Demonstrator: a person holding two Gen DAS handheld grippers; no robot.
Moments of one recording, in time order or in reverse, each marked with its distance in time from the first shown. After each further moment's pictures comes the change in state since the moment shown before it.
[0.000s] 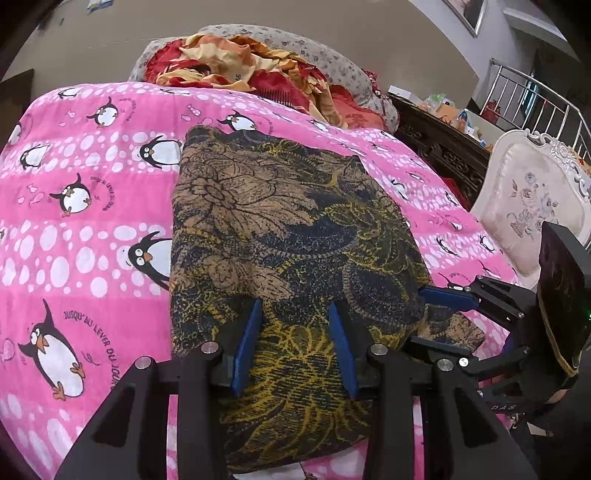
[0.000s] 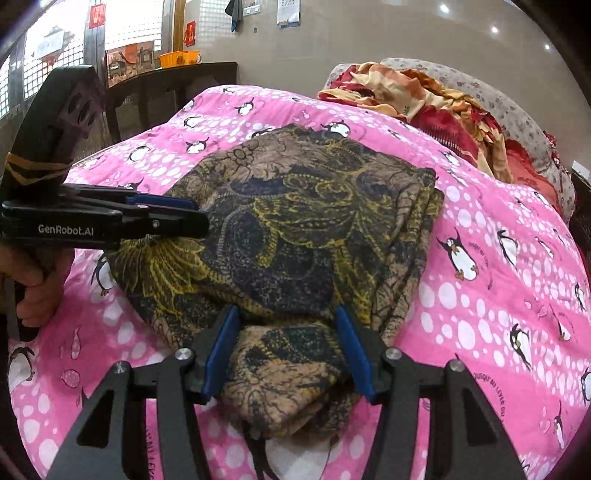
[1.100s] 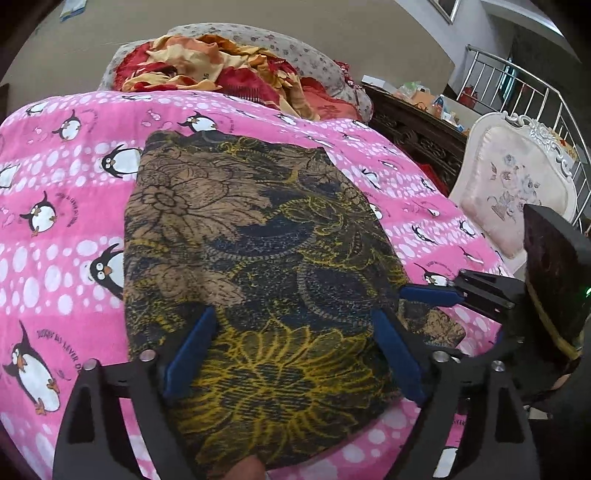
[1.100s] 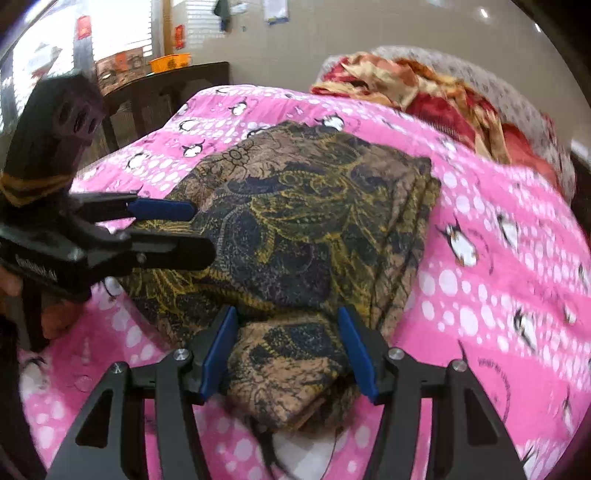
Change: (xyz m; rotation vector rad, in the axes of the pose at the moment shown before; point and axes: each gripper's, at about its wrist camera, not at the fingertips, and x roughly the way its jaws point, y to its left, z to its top) left arm 0.010 -0.029 0.006 0.077 0.033 -0.060; right arm -0.004 -0.005 0.003 0.085 0.039 0.033
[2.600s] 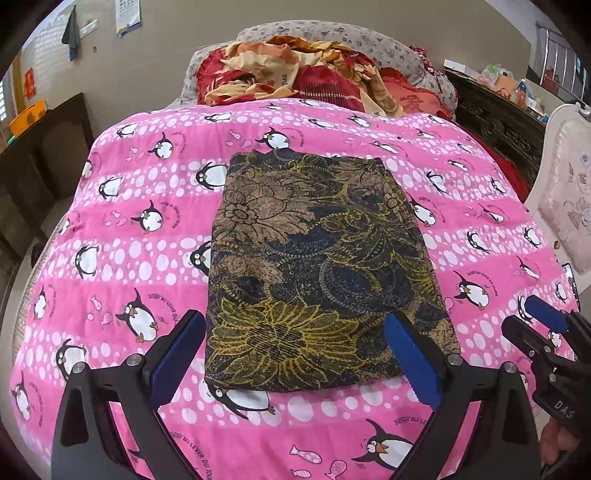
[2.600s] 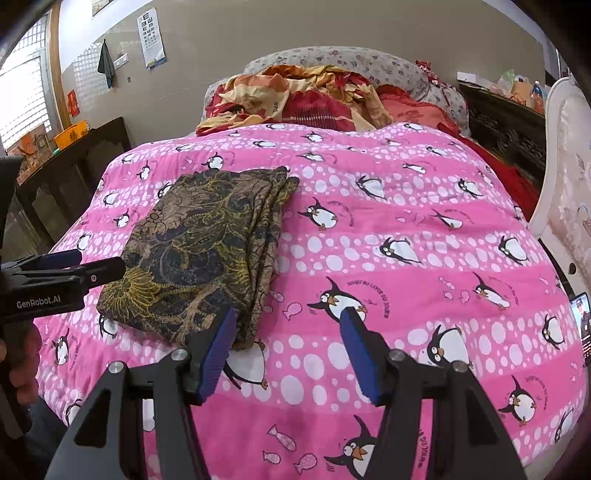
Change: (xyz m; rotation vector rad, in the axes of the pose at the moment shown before) left arm -0.048 -0.061 0.019 -0.078 0.070 0.430; right arm -0.106 -0.030 -0.022 0.359 -0.078 -0.255
